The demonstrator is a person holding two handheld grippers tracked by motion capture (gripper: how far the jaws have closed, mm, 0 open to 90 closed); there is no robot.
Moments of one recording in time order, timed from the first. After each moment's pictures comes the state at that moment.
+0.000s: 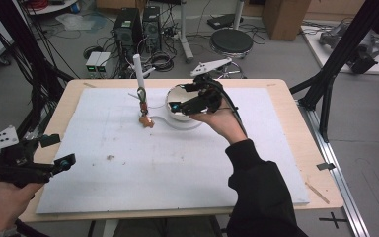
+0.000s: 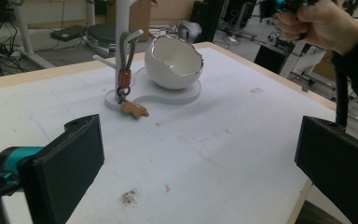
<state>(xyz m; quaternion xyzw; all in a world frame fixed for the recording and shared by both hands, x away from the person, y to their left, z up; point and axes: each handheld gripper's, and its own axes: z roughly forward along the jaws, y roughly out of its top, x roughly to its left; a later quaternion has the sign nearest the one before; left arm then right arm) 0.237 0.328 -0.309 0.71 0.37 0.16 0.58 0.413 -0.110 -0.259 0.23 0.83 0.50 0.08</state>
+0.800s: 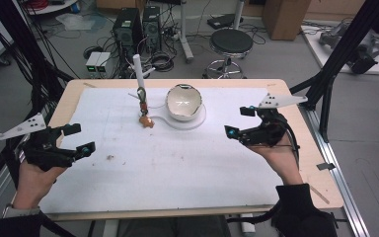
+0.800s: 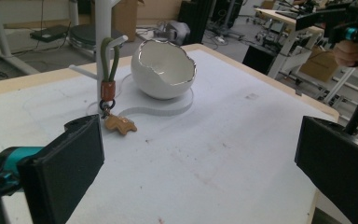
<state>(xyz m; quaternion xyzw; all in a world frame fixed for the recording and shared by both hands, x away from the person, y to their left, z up) 0.274 0.301 -0.315 0.71 0.35 0.14 0.59 0.330 -0.245 -0.281 0.30 0.79 0.52 0.14</state>
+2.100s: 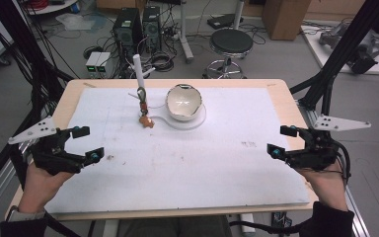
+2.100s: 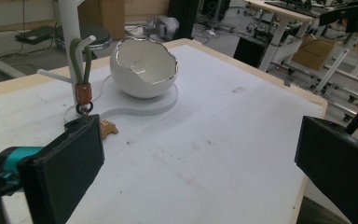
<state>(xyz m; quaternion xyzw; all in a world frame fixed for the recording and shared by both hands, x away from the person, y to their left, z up) 0.265 0.277 -0.311 0.73 0.33 0.14 0.59 0.270 -0.333 -0.280 0.34 0.76 0.54 0.12</state>
